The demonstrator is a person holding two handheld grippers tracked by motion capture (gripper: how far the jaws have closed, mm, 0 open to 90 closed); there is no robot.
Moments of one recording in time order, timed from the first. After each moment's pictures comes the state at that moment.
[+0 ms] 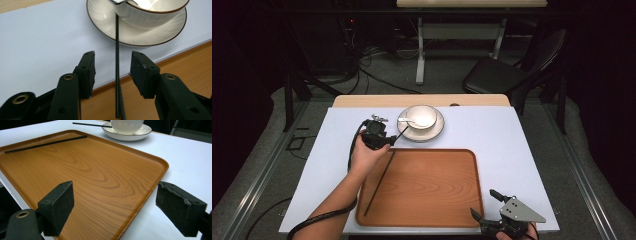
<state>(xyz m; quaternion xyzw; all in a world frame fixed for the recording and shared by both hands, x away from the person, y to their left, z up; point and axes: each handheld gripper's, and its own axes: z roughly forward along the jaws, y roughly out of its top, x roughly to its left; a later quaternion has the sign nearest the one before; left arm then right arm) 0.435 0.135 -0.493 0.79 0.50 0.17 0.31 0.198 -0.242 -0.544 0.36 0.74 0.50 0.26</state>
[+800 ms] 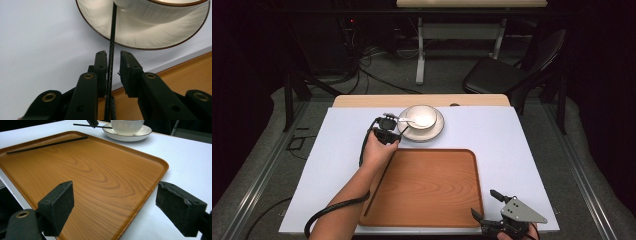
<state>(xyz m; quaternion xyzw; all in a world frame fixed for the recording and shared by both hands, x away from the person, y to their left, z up) 0.463 0.114 -0.511 0.79 0.54 0.14 0.25 0.197 -0.244 -0.543 0.36 0.74 0.50 0.26</state>
